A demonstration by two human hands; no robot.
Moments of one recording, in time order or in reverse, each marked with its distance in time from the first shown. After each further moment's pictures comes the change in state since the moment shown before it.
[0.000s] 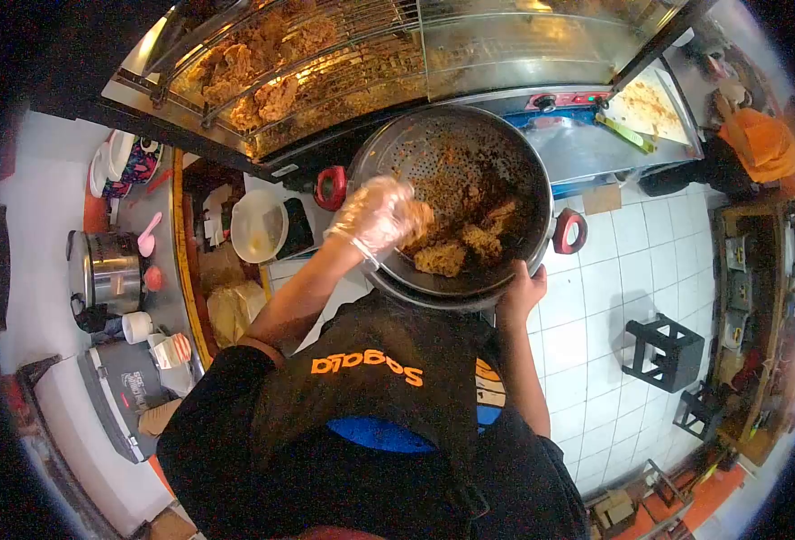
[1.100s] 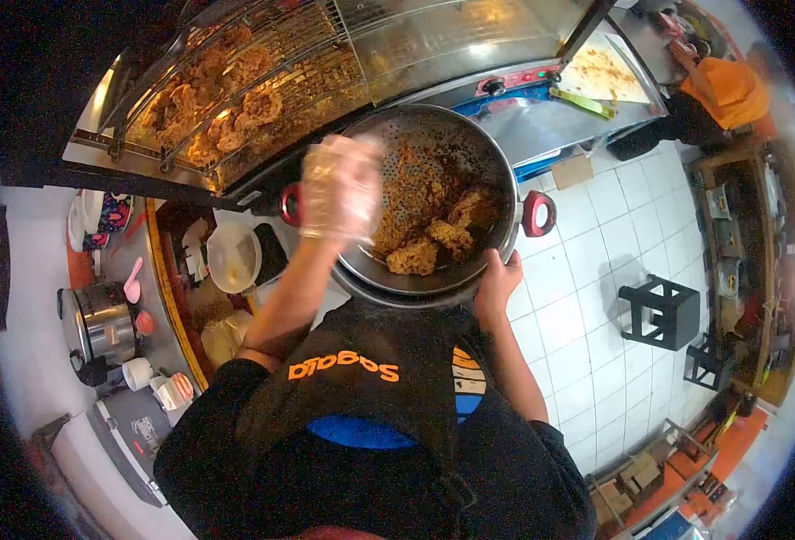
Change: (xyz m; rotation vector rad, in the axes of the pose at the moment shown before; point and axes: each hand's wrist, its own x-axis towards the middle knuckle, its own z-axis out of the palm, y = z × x) left_hand 0.037 0.033 -0.023 0.199 0.582 0.227; right_hand -0.003 0.006 0.002 0.019 0.089 -0.020
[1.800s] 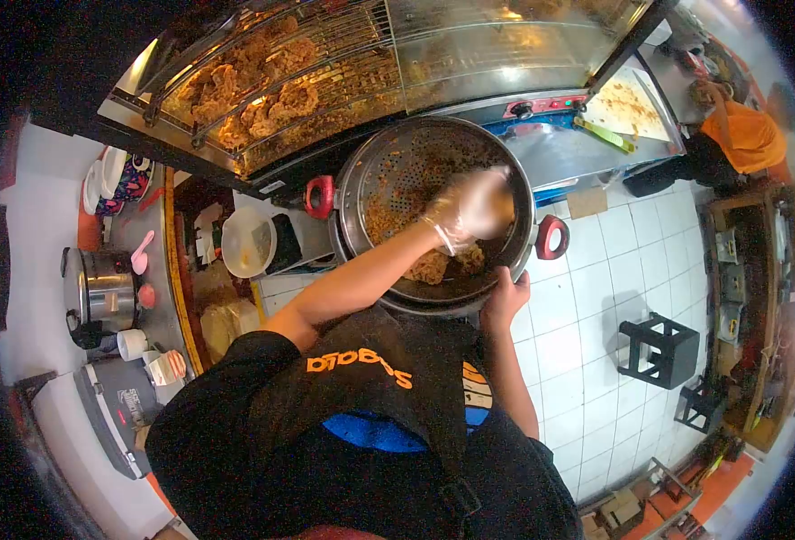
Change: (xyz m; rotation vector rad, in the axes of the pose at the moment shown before) left_hand -0.008 0.063 0.135 -0.786 -0.332 -0.078; right_hand -0.001 -0.003 0.001 0.082 -0.058 0.019
